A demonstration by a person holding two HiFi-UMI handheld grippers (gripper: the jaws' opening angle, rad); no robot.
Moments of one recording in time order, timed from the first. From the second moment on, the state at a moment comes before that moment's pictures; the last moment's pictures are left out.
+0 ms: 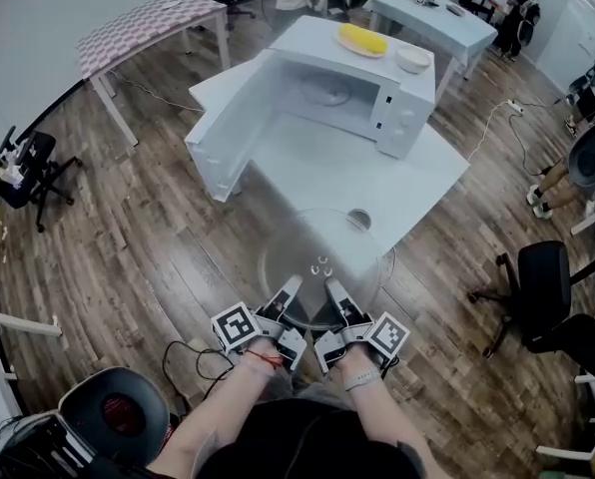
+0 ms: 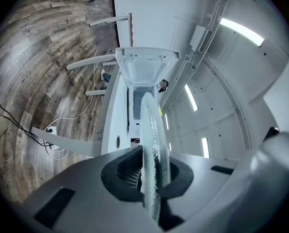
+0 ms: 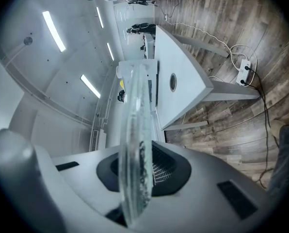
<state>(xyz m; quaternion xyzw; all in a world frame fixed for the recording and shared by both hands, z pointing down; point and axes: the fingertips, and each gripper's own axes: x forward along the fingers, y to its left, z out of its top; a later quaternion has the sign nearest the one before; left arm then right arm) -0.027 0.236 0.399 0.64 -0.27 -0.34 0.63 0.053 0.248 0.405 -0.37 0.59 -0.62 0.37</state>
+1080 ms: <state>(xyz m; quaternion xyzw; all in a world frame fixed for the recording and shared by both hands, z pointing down) -0.034 0.117 0.413 0.64 -0.24 -0.31 0.66 0.044 0.138 0.420 -0.41 0.56 -0.60 0.40</state>
